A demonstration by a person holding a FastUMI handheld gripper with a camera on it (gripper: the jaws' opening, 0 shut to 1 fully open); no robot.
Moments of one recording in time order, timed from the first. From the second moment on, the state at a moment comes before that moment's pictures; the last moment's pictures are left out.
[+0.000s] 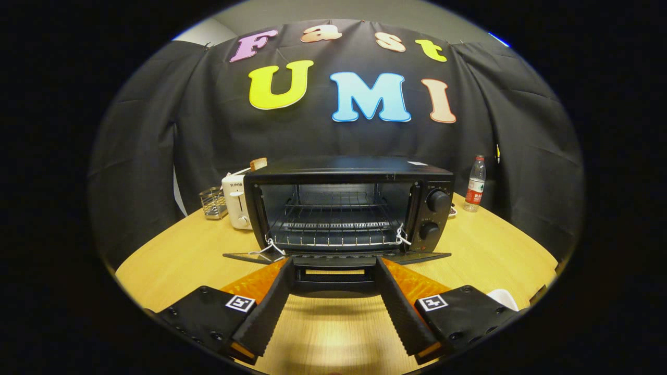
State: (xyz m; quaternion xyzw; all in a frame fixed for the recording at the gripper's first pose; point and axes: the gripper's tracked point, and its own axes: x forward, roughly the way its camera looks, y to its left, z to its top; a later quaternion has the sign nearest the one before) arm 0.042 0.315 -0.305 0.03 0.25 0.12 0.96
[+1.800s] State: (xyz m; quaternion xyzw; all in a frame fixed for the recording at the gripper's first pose) arm -0.022 0.042 -0.378 0.00 0.55 0.25 0.80
